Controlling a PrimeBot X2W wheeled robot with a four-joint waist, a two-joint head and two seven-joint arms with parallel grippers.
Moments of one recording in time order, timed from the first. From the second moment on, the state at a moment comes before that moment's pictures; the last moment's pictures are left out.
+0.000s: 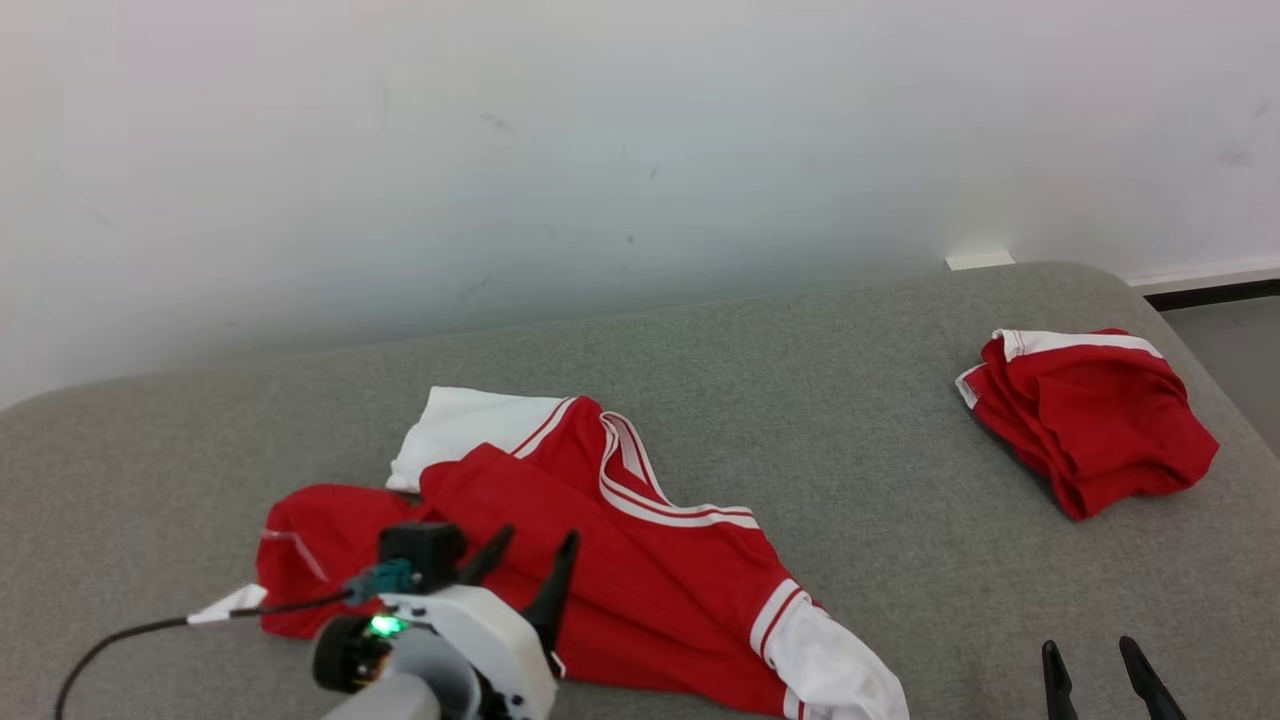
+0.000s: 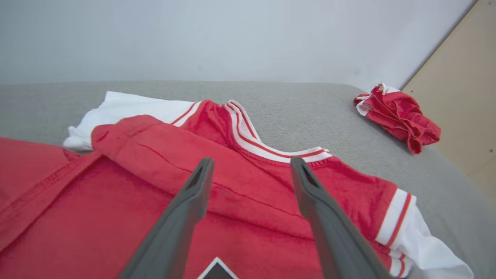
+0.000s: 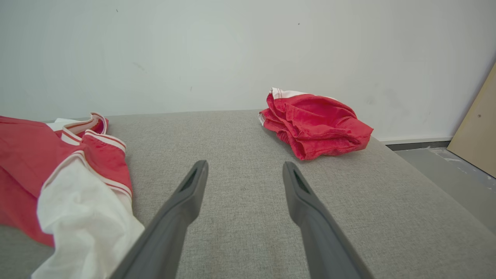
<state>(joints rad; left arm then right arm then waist) -0.48 0.35 -0.92 0.39 -0.95 0.23 -0.19 0.10 -0.05 -0.03 0.24 0.16 0.13 -0.26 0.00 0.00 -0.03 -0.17</state>
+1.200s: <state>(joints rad) -0.70 0.38 -0.88 0.83 -0.98 0.14 -0.07 0.04 -0.05 0.01 0.24 0.16 0.13 -0.26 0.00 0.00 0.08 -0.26</state>
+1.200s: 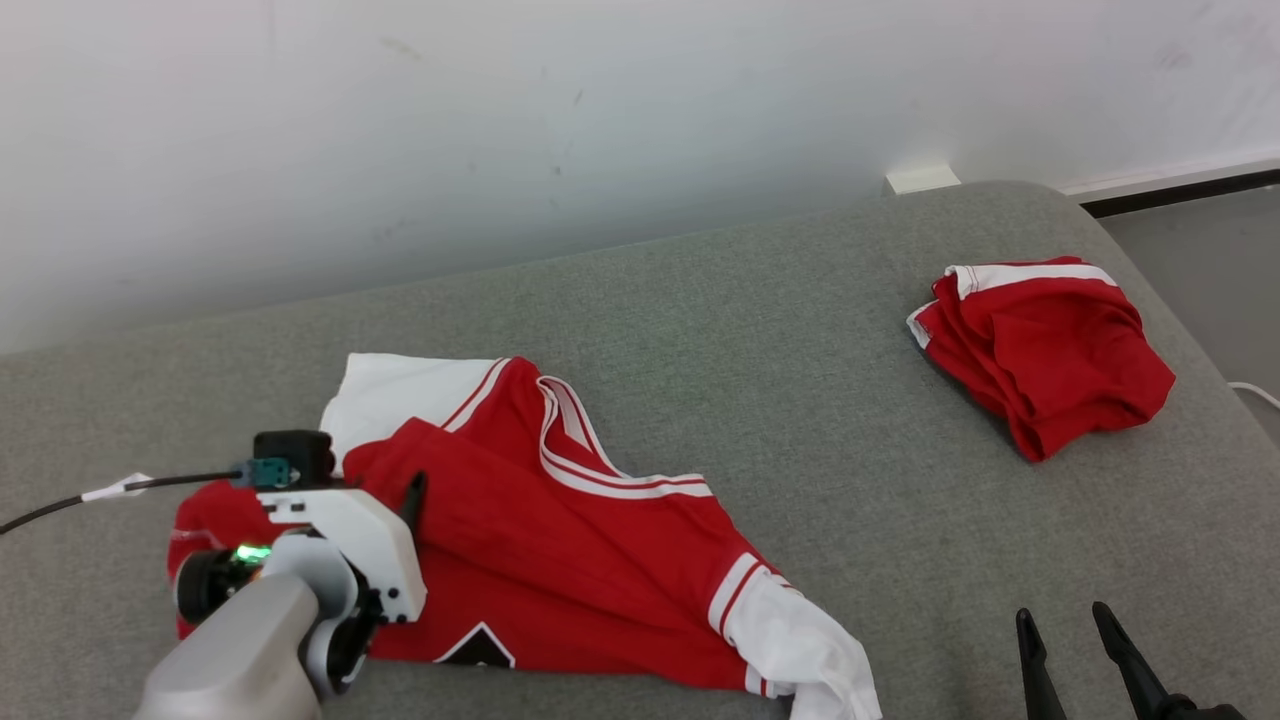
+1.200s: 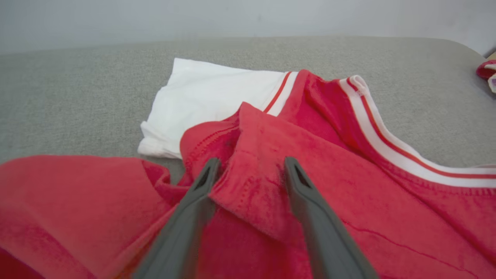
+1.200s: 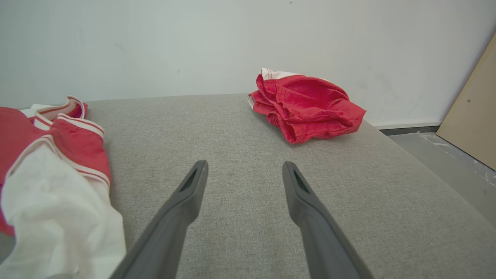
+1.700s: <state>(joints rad) -0.64 0.37 -0.86 0.61 -0.97 0.16 -0.21 0.10 -0.05 -0.02 0.25 0.16 0.13 -0.26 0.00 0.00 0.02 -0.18</state>
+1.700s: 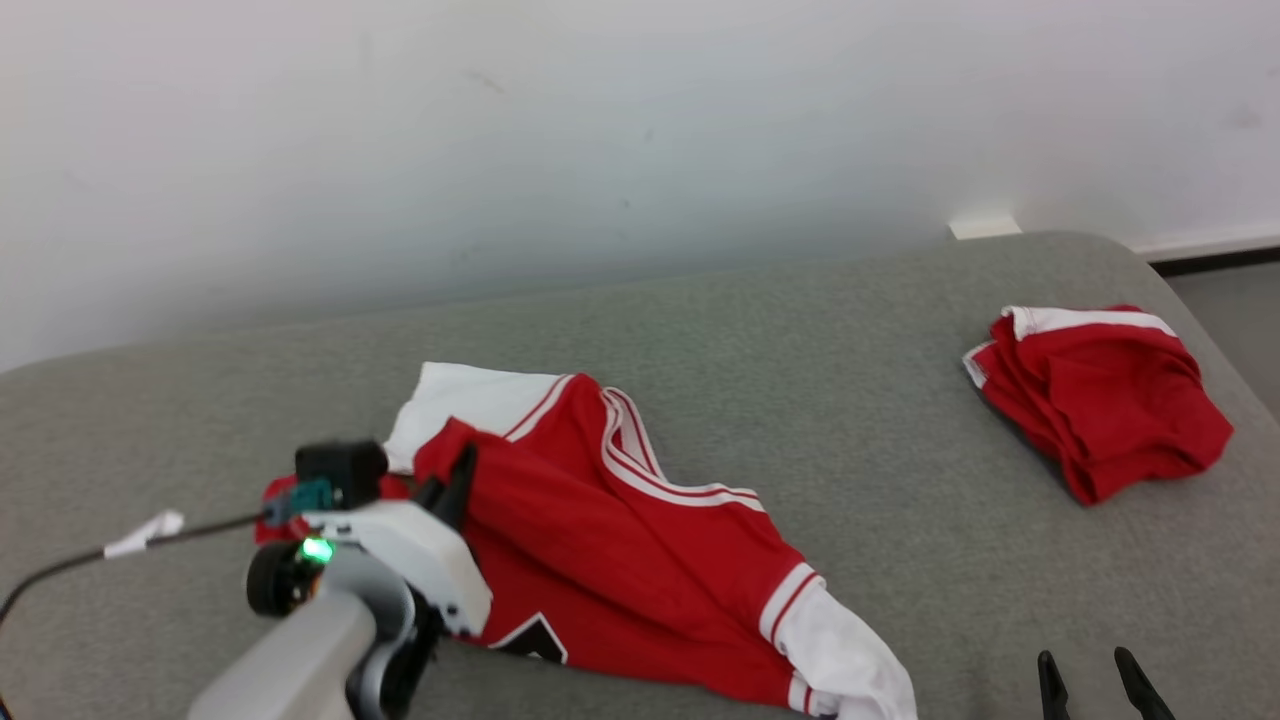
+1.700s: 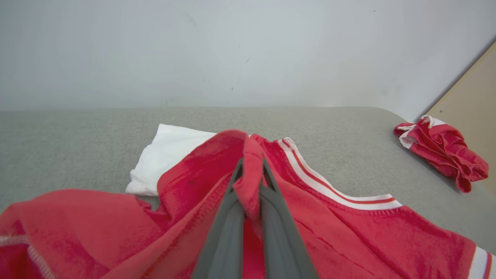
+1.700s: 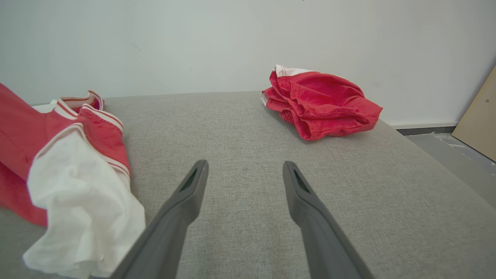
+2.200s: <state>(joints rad) -0.03 0.52 -0.83 -0.02 -1.08 0.44 -0.25 0.15 -0.05 -0.04 0.24 0.17 0.13 -0.26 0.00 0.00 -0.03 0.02</state>
